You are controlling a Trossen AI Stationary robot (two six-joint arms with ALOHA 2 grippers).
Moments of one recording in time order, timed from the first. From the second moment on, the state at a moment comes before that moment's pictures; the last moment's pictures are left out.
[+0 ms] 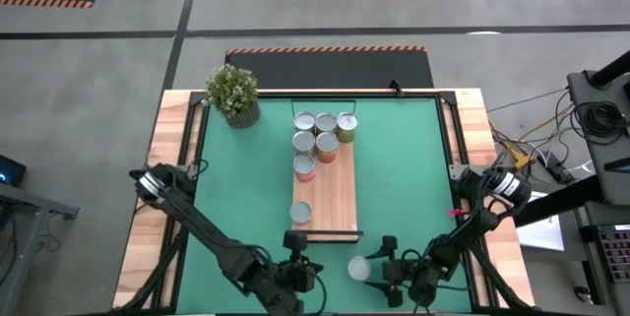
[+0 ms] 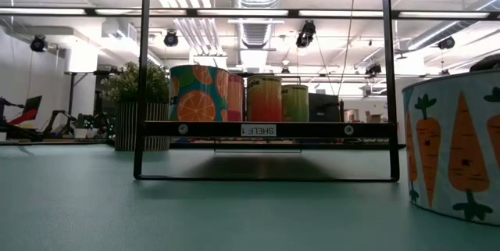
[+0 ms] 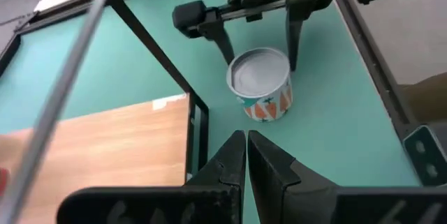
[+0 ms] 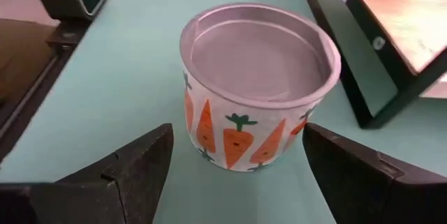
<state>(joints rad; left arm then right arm) -0.71 1.96 1.52 -0.40 -0.69 -0.29 0.94 1.91 0.76 0.42 0.74 0.54</state>
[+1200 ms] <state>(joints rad) -0.60 2.19 1.52 -0.07 -0.25 -0.29 0.82 1.94 0.76 0.65 0.55 0.35</state>
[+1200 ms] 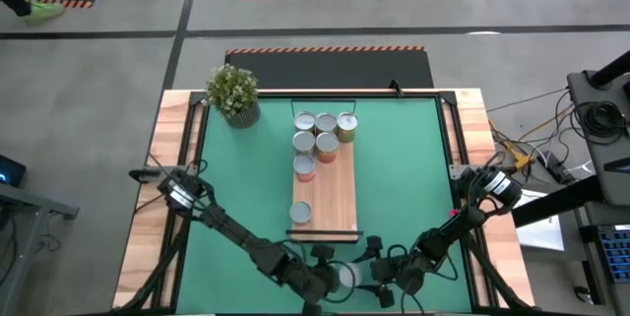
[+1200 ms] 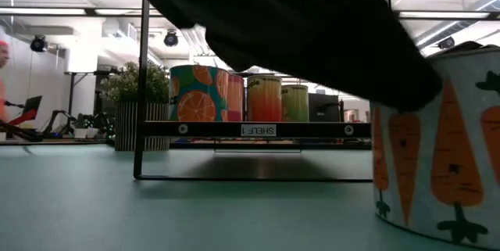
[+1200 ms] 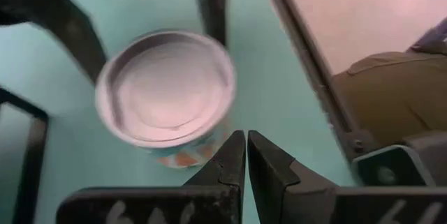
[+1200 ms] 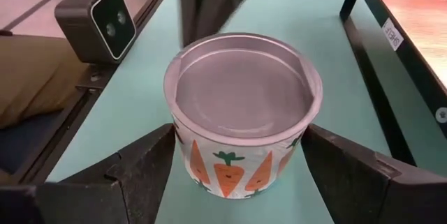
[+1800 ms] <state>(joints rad) -0.59 2.19 1.52 -0.05 -0.22 -0.27 0.82 1.94 0.77 0.67 0.51 0.30</state>
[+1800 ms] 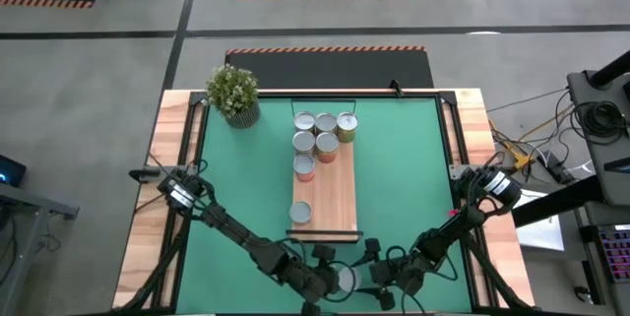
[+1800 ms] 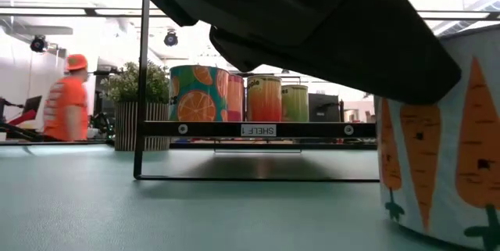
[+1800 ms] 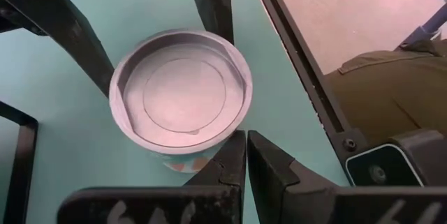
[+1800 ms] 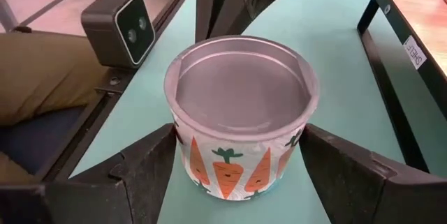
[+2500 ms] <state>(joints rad) -0.58 2.19 1.52 -0.06 -0.20 -0.28 0.80 1.95 0.78 0.68 0.47 0.39</state>
